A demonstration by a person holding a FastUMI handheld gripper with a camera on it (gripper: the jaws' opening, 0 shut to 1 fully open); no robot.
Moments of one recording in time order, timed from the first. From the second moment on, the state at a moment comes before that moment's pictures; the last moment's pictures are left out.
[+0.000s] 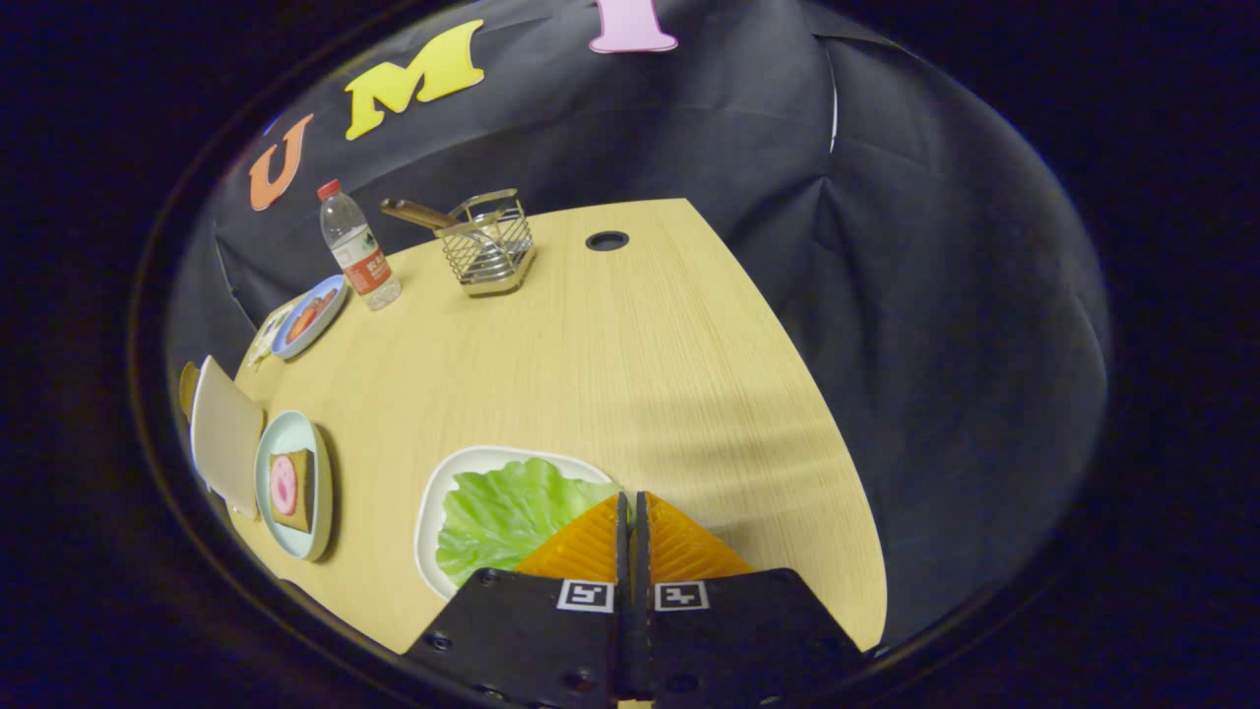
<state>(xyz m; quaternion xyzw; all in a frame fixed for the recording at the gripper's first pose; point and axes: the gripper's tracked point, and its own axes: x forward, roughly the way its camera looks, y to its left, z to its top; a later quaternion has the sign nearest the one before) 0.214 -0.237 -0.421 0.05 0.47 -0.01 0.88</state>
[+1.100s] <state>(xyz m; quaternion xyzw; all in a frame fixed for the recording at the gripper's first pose) 0.154 0.049 -0.261 0.05 0.39 0.08 0.91</state>
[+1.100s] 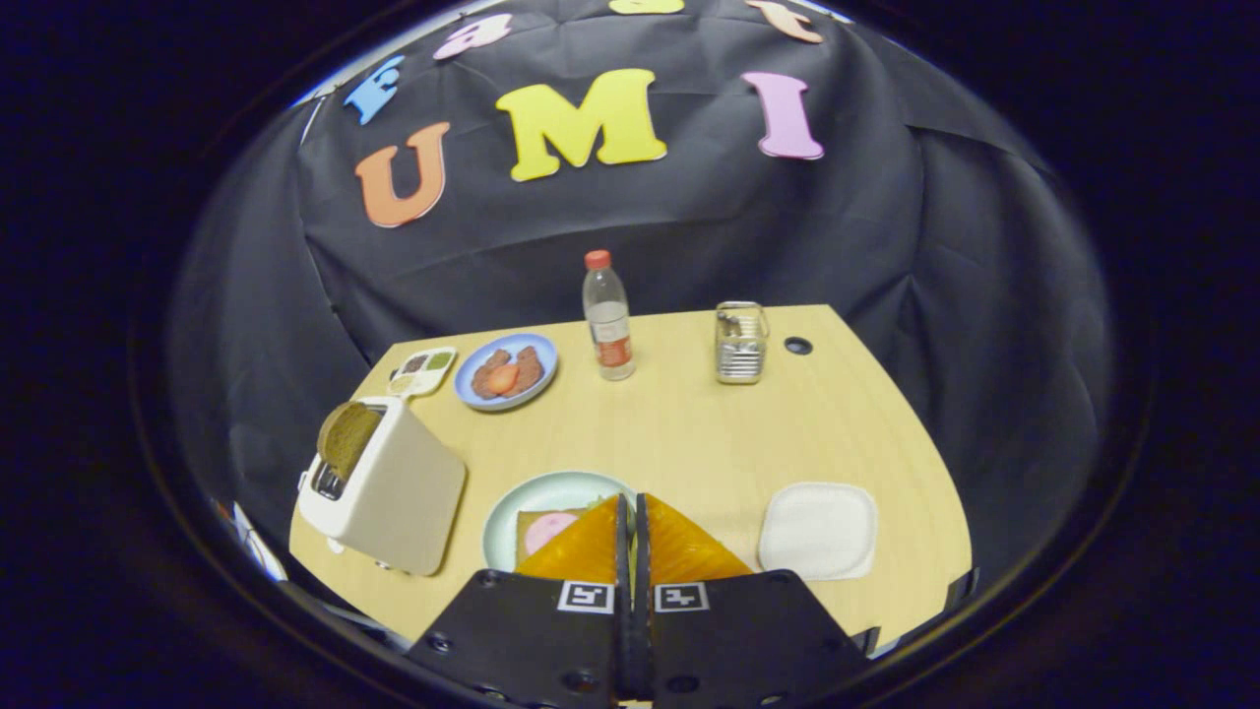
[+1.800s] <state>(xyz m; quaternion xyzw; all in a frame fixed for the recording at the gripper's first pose) 0.188 0.128 -0.337 0.08 0.45 0.08 0.89</state>
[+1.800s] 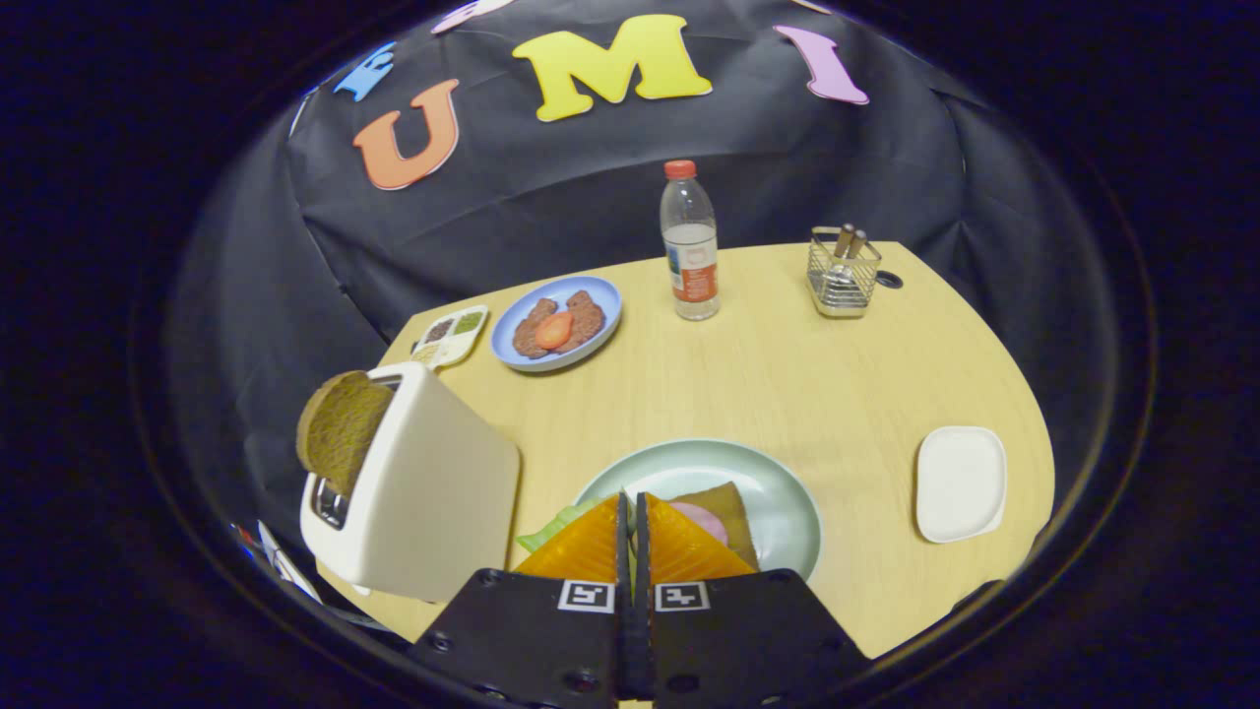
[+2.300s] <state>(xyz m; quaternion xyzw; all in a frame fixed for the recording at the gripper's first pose) 0.217 0.109 -0.381 0.09 0.47 0.06 0.88</state>
